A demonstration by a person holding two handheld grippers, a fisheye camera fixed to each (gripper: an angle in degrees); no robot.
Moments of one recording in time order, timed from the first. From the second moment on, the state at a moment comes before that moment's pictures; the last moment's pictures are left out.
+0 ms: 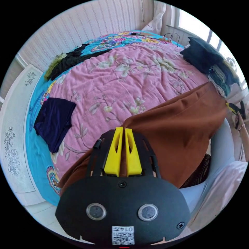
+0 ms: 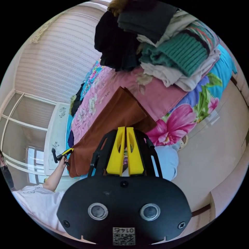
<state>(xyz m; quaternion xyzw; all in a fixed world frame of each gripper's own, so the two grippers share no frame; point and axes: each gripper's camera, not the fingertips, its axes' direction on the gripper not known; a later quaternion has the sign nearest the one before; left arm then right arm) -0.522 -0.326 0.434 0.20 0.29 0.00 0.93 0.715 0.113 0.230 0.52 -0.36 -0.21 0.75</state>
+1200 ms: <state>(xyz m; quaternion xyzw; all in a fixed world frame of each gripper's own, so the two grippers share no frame) -0.679 -0.014 0.579 0.12 0.29 -0.36 0.88 0.054 0.077 0.285 0.38 0.23 -0.55 0.71</state>
